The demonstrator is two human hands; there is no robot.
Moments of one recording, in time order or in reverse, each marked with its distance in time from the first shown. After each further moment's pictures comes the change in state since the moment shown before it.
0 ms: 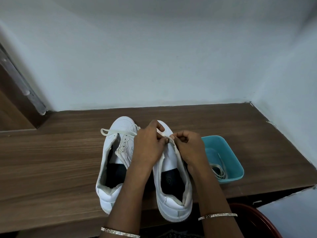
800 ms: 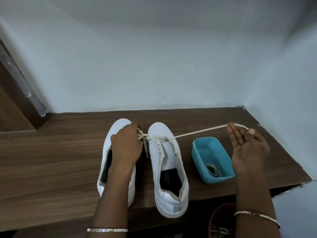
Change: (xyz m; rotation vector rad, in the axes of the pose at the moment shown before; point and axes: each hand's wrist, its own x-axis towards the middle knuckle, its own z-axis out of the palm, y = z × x) left_hand 0.003 -0.026 -0.037 0.291 0.120 0.032; right_hand 0.004 -0.011 -0.117 1.017 0.551 -0.036
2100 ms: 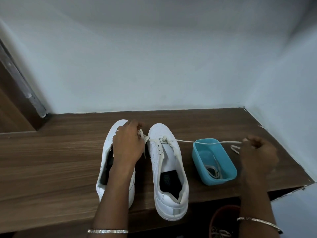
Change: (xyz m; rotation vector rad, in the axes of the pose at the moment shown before) left_hand 0.005 0.001 0.007 -0.122 0.070 -0.012; right_hand 0.013 0.004 -0.029 -1.143 0.222 -0.385
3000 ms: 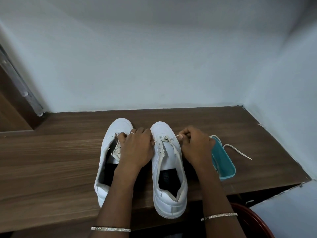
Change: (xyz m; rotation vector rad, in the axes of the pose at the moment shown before) left_hand -0.014 0.014 0.011 0.401 -0.262 0.125; right_hand -0.077 -0.046 0.061 -0.266 -0.573 -0.452
